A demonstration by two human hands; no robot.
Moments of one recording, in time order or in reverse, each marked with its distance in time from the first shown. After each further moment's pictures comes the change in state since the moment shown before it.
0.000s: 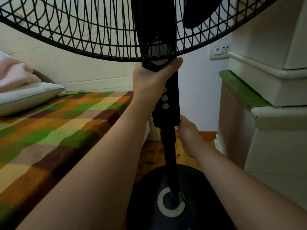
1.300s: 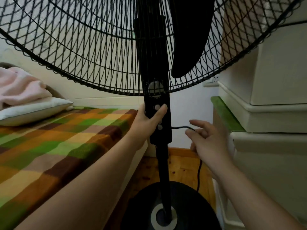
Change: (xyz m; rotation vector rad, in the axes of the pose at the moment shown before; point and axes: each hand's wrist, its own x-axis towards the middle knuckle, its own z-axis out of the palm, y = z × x) left_hand -0.038 -0.006 -0.024 -0.075 -0.238 -0.238; right_hand -0.093 -0.066 -0.054 -0.096 0.174 -0.402
